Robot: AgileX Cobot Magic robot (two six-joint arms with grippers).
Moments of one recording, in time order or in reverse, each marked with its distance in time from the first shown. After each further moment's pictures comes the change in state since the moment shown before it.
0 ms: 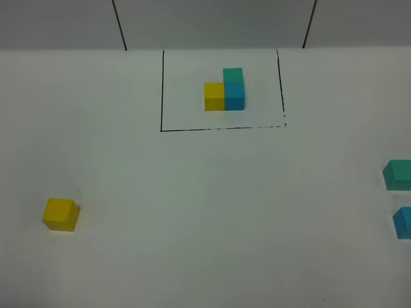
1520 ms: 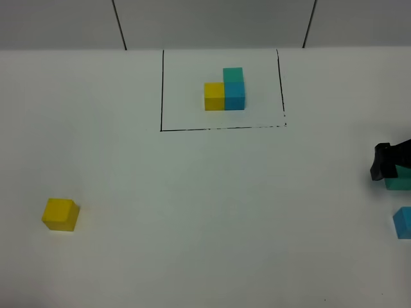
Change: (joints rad) left arm 0.000 0.000 0.000 0.000 0.000 0.000; right arm -0.177 1.441 -0.227 0.070 -0.568 -0.235
